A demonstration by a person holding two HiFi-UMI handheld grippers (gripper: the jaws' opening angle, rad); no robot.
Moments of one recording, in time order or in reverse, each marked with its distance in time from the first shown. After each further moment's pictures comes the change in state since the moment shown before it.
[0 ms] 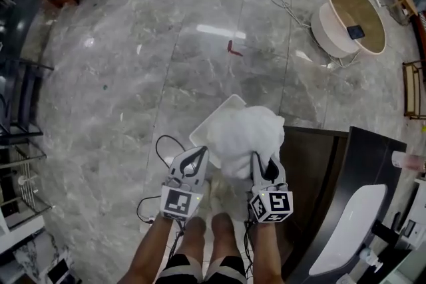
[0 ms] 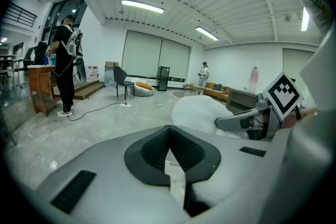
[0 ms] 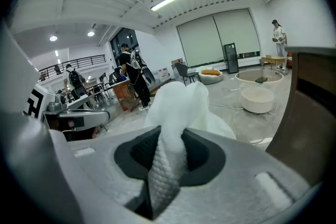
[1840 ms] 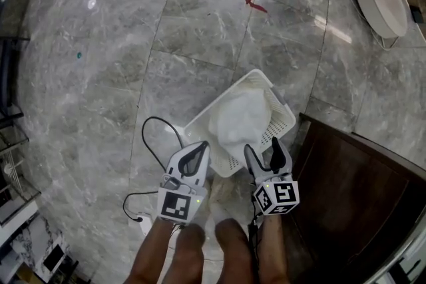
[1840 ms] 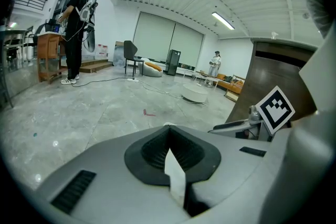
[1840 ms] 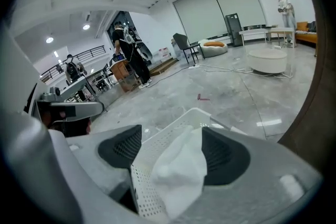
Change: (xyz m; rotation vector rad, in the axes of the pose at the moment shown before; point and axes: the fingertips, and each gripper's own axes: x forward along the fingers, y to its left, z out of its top) left arm 0.136 0.041 -0.272 -0.234 0.147 0.091; right arm 0.187 -0.081 -0.282 0.060 0.186 0.093
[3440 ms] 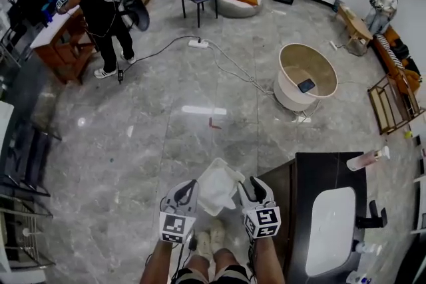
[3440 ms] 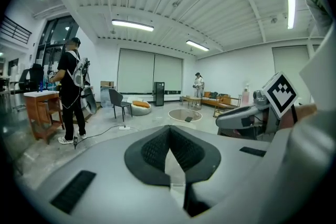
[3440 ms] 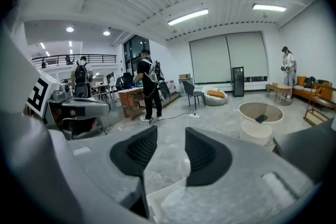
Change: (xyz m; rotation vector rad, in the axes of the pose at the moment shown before) left arm -0.313 -0.137 0.390 0.310 -0.257 -0.094; right arm -0.365 0.197 0.378 -0.230 -0.279 -0.101
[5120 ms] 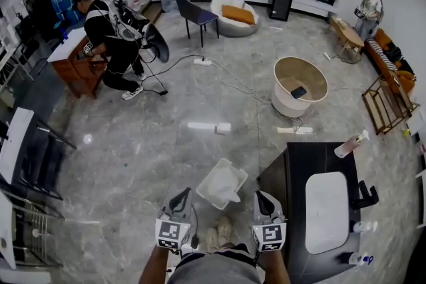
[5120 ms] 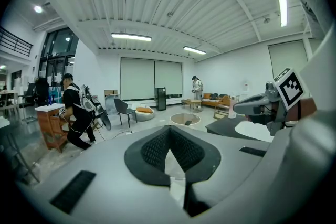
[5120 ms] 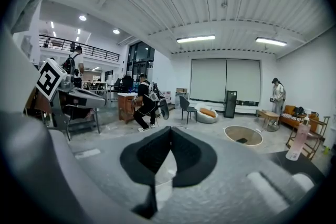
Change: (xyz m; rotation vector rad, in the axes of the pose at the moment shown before) left arm -0.187 -0.044 0.065 0.062 -0.040 0.043; right arm -0.206 0.077 0.061 -0.175 -0.128 -0.110
